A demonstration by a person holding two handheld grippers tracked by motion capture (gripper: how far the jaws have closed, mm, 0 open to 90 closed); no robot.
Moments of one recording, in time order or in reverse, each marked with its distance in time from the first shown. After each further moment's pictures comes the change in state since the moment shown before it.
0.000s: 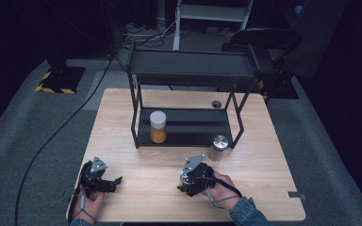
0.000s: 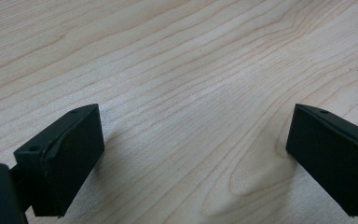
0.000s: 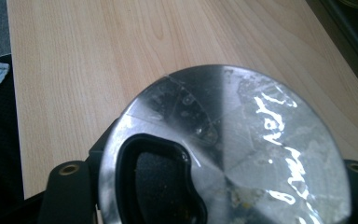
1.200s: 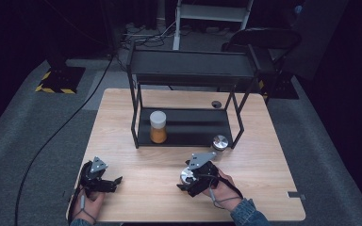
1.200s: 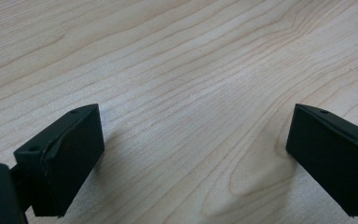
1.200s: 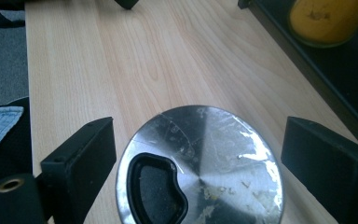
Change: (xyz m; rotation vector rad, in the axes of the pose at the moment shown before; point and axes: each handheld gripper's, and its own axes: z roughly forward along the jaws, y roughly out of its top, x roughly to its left) left arm 0.000 0.000 0.000 0.000 0.000 0.000; right arm -0.001 -0.024 -0.014 -0.154 -0.014 0.057
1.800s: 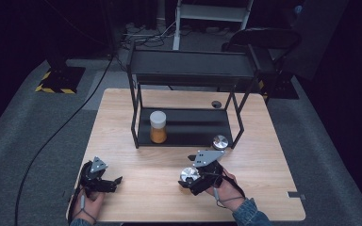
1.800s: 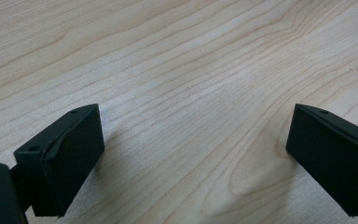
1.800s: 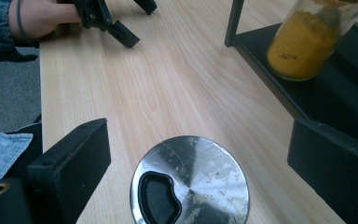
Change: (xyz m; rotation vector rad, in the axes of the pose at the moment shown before) left arm 0.000 0.000 0.000 0.000 0.000 0.000; right arm 0.004 -0.009 -0.022 -0.115 -0.024 0.000
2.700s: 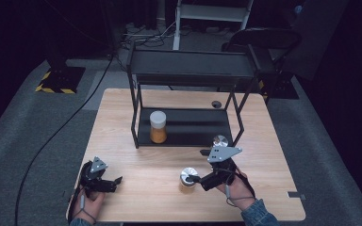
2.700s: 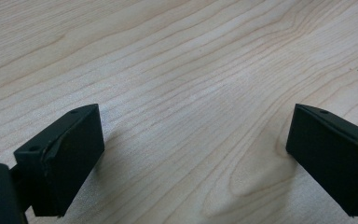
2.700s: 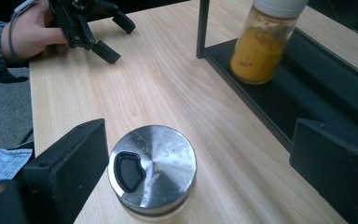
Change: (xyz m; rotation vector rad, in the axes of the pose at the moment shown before) left arm 0.000 0.000 0.000 0.000 -0.001 0.000; right arm -0.003 -0.014 -0.034 -0.067 -0.062 0.042
